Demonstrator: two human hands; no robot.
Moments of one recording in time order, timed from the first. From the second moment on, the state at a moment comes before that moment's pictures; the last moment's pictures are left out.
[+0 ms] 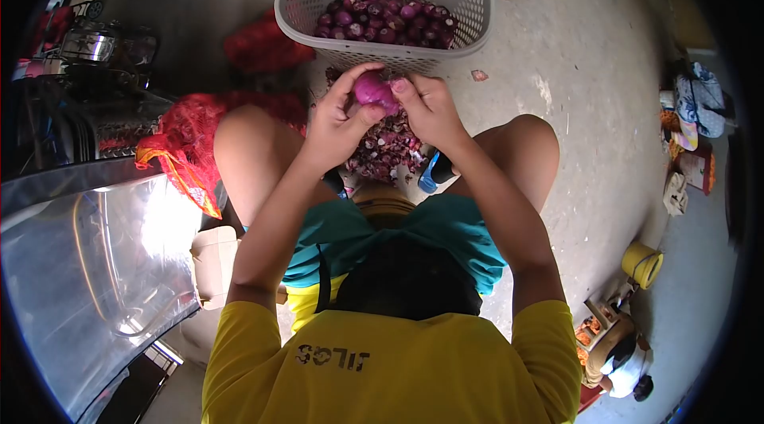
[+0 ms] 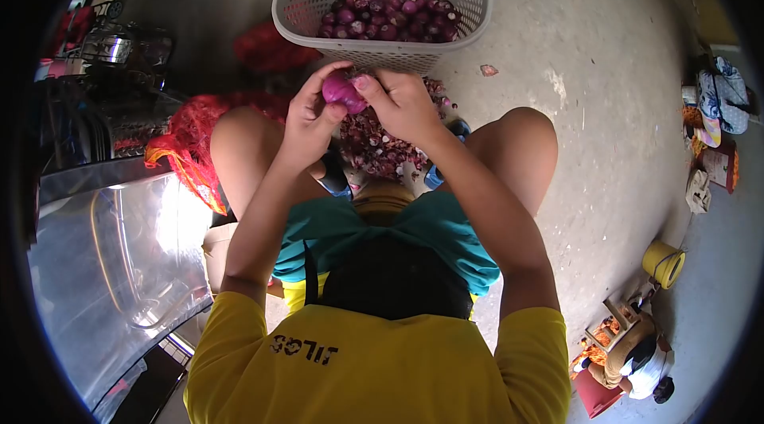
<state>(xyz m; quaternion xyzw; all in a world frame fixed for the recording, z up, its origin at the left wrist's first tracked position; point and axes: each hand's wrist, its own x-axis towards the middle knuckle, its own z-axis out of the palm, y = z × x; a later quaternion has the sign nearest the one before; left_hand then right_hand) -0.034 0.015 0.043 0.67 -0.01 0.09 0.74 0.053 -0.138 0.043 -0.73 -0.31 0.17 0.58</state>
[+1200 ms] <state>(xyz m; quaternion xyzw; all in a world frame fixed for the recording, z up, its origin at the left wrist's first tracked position) -0.029 0.003 0.043 0.47 0.14 -0.05 0.87 0.062 -0.162 0.081 -0.79 -0.39 0.34 0.33</state>
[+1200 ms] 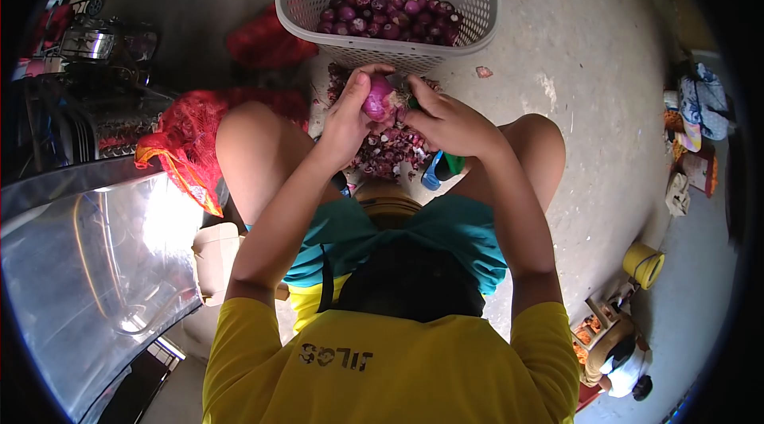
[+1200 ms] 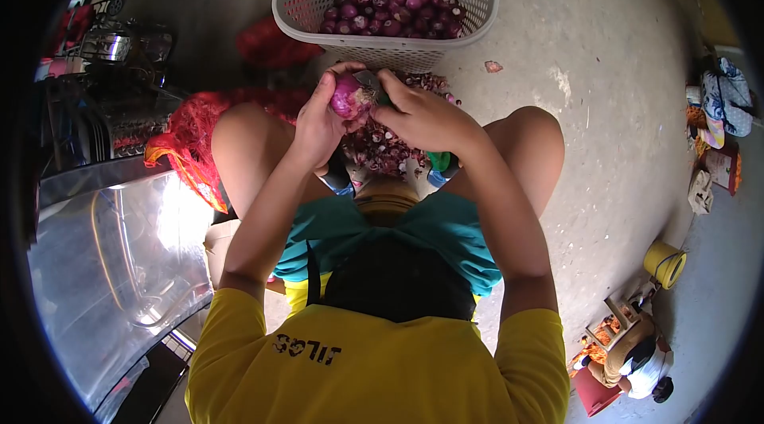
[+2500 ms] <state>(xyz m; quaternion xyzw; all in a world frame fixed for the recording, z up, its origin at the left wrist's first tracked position) -0.027 -0.003 0.052 0.39 0.17 0.05 0.90 0.055 -0.132 0.046 -0.82 -0.43 -0.04 0.37</state>
